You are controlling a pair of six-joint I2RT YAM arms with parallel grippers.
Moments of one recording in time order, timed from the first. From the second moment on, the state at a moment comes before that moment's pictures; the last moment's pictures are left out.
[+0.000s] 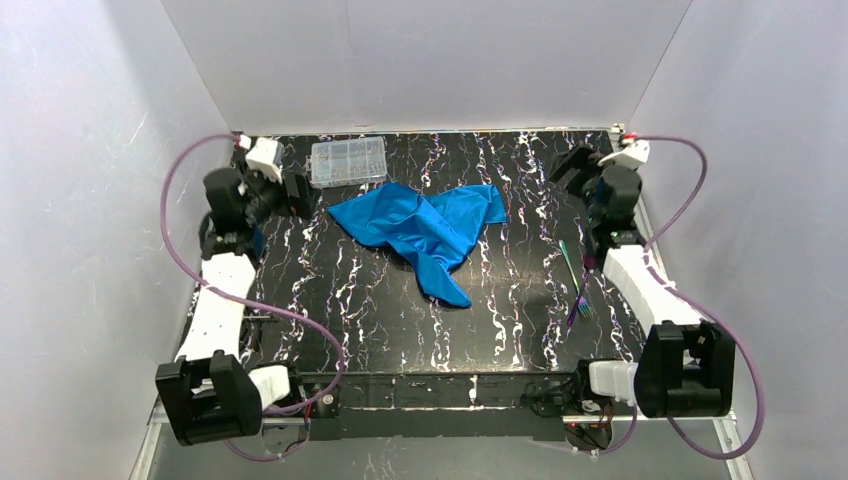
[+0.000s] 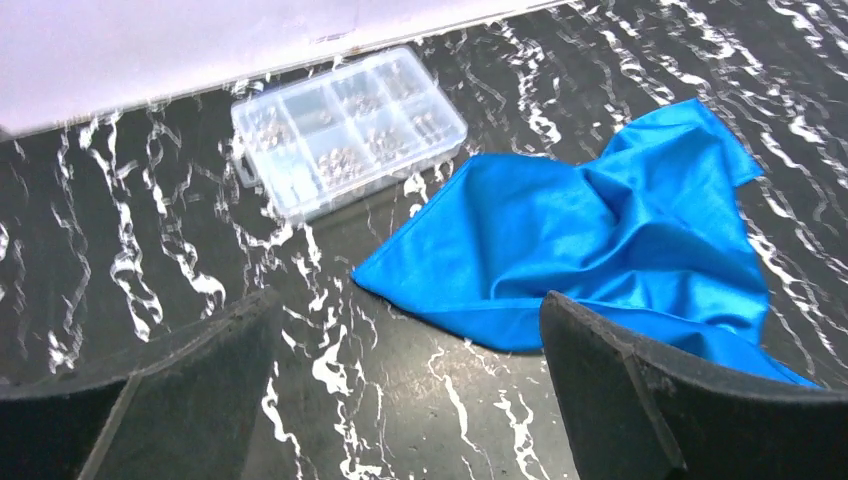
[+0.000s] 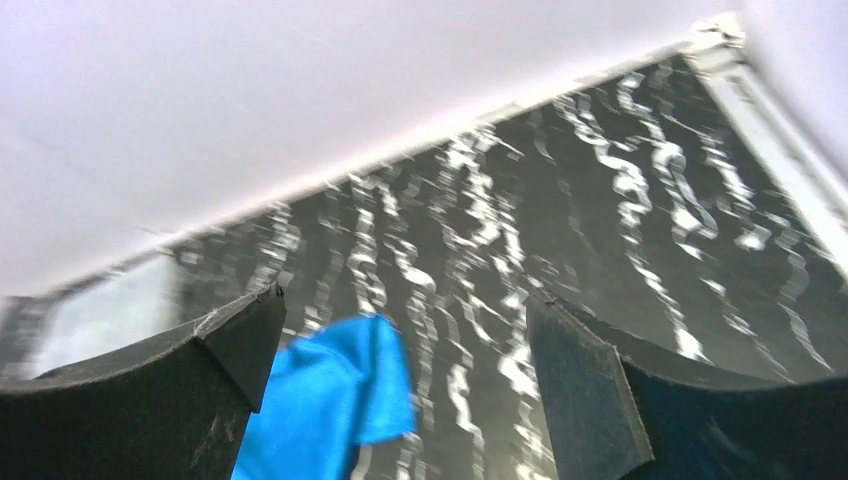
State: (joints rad) left arm 0.14 1.15 0.80 0.05 0.50 0.08; right arm 0.11 1.23 0.75 0.36 0.17 0.36
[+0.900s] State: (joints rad) left arm -0.06 1.90 1.63 -1.07 0.53 0.83; right arm 0.85 1.39 0.81 -0.18 0.00 0.21
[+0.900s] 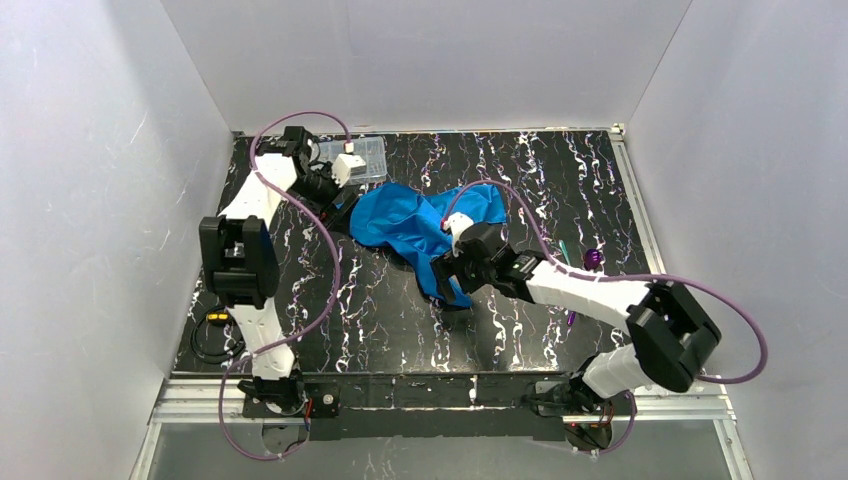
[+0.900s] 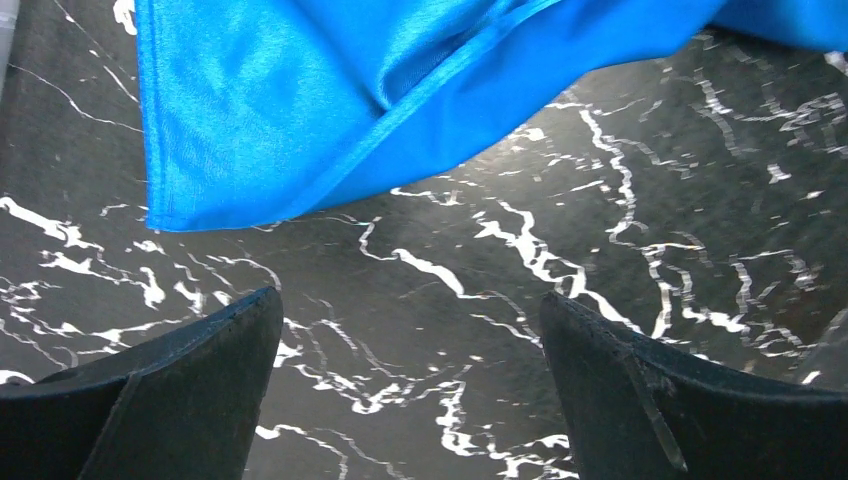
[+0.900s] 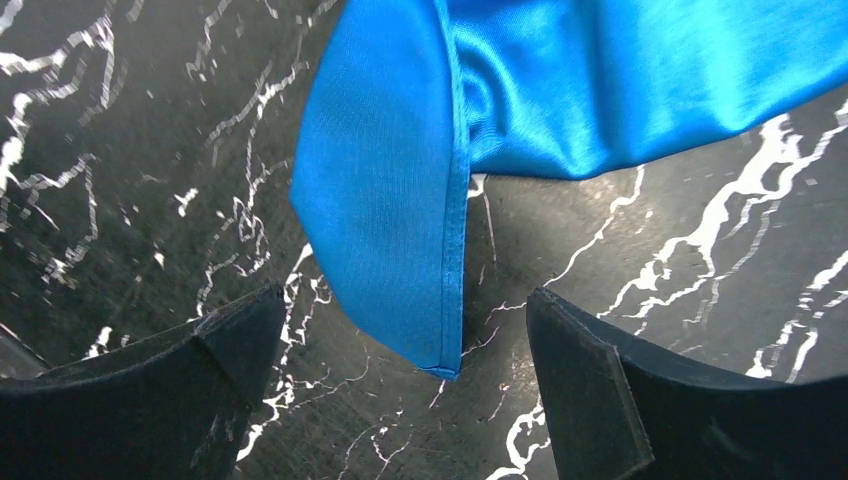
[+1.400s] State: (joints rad) left arm -0.09 2.09 1.68 -1.09 0.38 1.10; right arm 0.85 1.49 0.78 -0.10 -0.11 0.15
